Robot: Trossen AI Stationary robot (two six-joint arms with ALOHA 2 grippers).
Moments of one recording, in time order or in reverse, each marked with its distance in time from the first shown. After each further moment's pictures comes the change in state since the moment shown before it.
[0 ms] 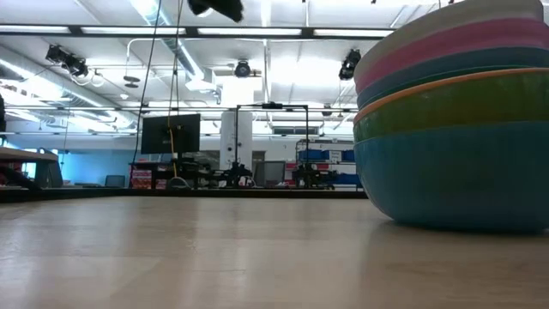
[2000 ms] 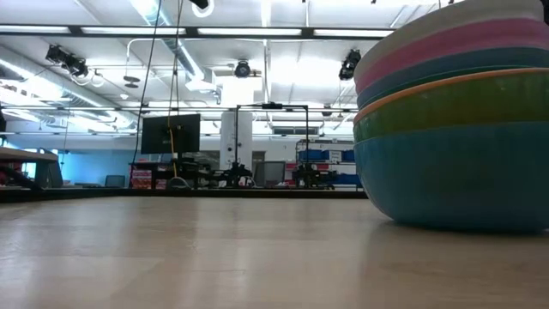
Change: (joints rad) left arm -0.132 -0.083 0.000 -0.170 -0.154 -0.156; right arm -0.249 0.000 -0.201 0.416 0.215 -0.090
